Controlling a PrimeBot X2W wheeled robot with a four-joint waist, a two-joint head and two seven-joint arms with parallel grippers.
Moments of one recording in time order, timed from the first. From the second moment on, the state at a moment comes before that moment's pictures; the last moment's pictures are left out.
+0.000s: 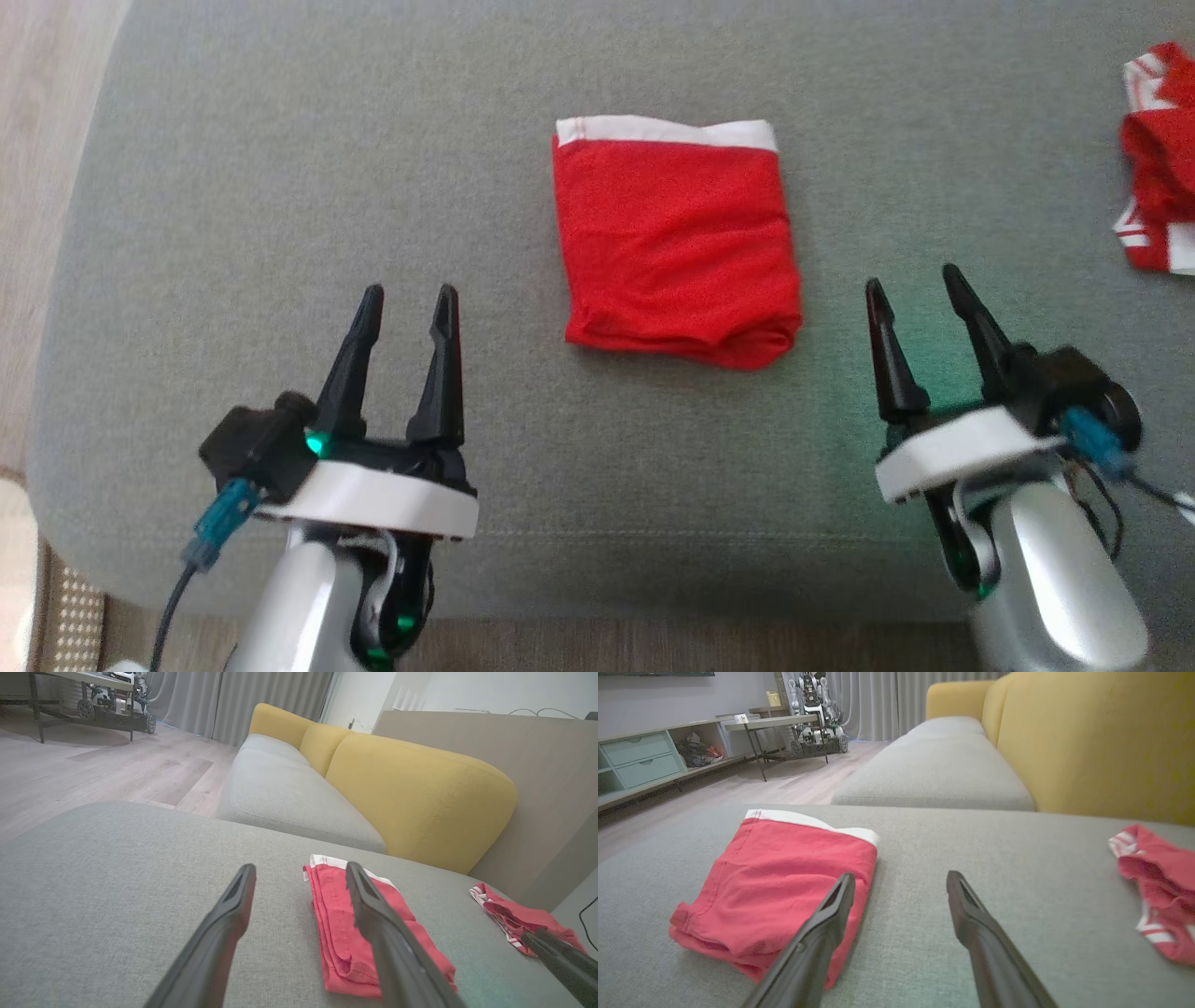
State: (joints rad) left arm -0.12 0.04 -0.29 0.04 -0.36 0.03 -0.26; right arm -0.23 -0.06 0.04 0.26 0.09 0.12 -0.25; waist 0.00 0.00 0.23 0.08
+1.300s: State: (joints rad) left arm -0.21 0.04 -0.34 0.04 -0.35 0.02 -0.26; right arm -0.72 -0.23 0.34 0.75 0.17 0.12 -0.25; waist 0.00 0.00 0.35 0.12
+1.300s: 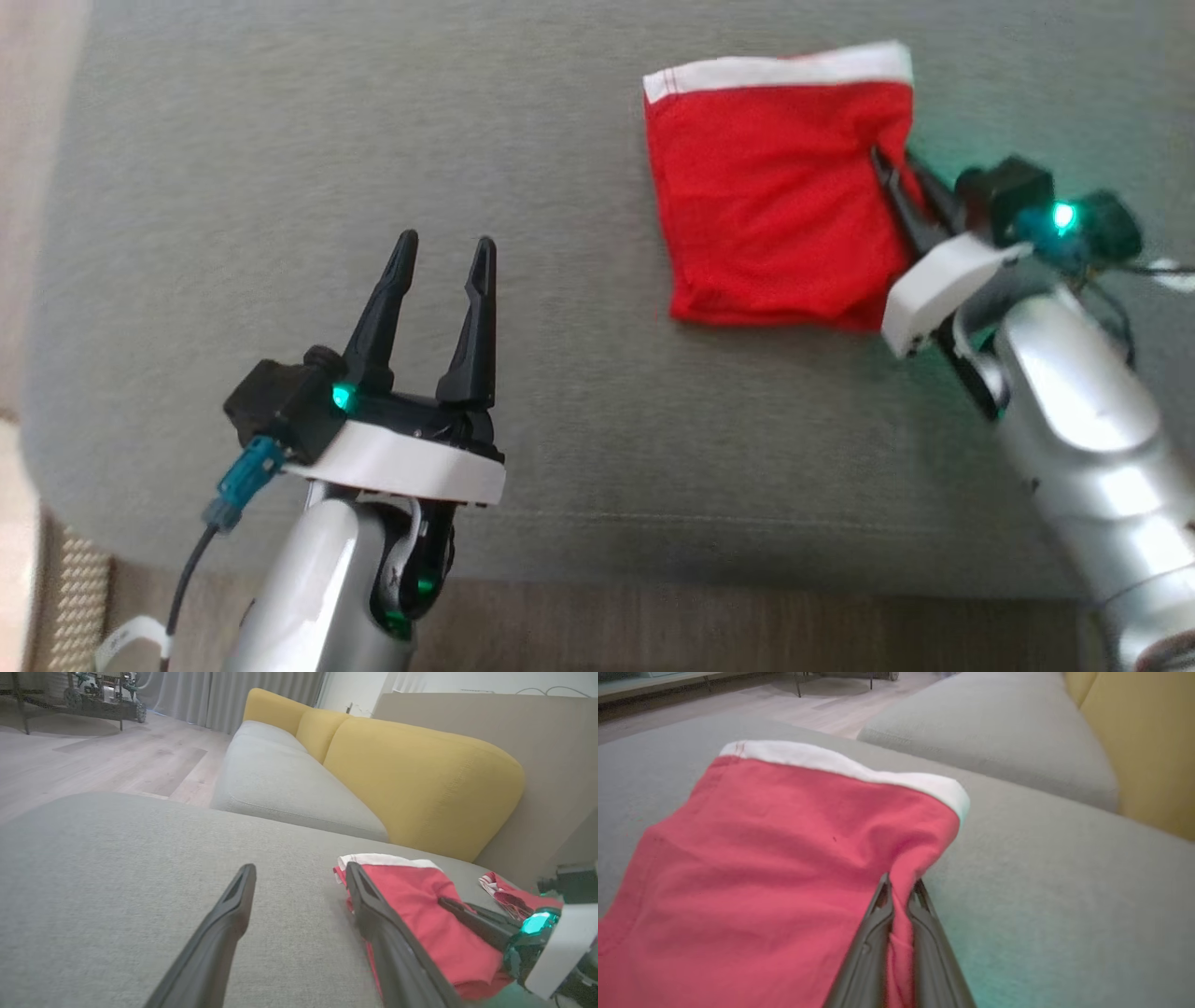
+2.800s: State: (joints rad) left arm -0.52 0.13 -0.31 0.09 -0.14 -0.13 -0.26; right arm -1.08 -0.53 0.24 0.82 0.37 0.13 -0.25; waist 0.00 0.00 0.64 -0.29
